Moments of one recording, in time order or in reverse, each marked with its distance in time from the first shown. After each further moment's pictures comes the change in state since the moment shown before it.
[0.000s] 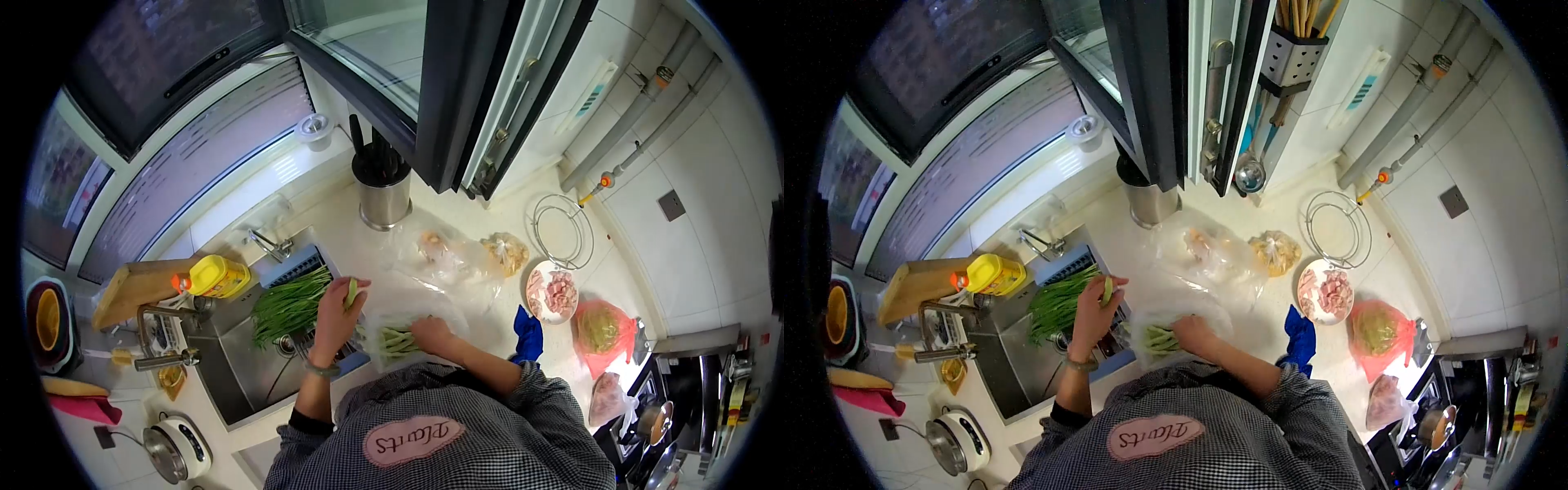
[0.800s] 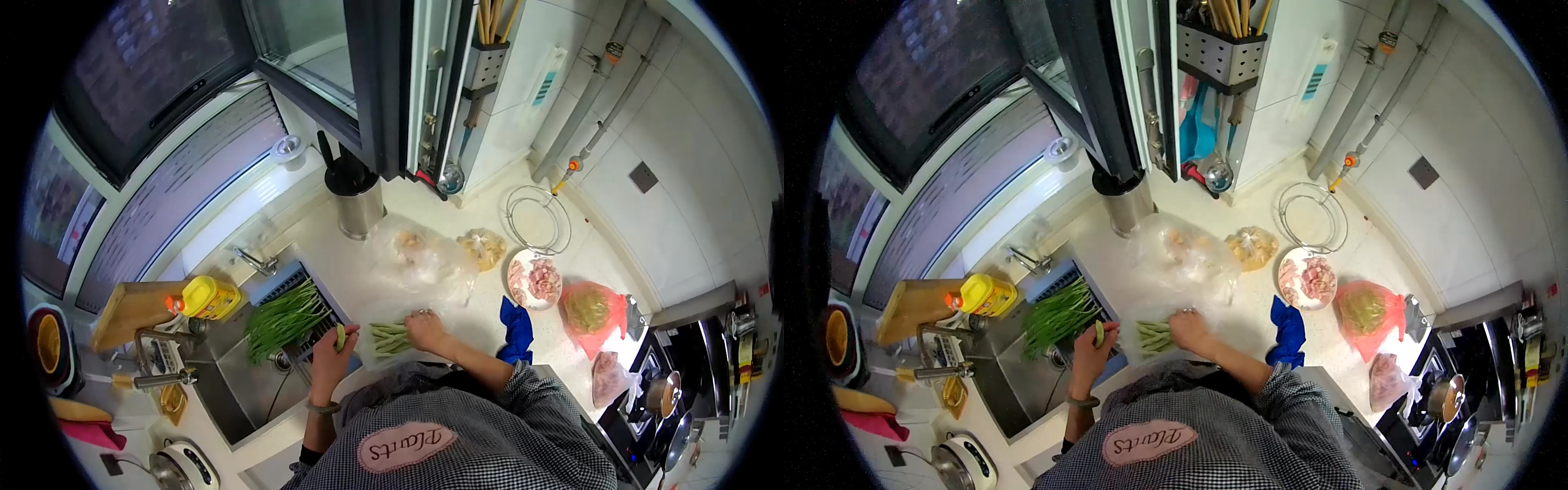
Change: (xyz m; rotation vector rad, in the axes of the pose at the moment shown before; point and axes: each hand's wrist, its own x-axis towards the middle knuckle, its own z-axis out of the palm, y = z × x) left_hand -0.077 0.000 0.013 -0.081 -0.060 -0.223; right_hand -0.020 0.007 0.001 -0.023 0.094 0.176
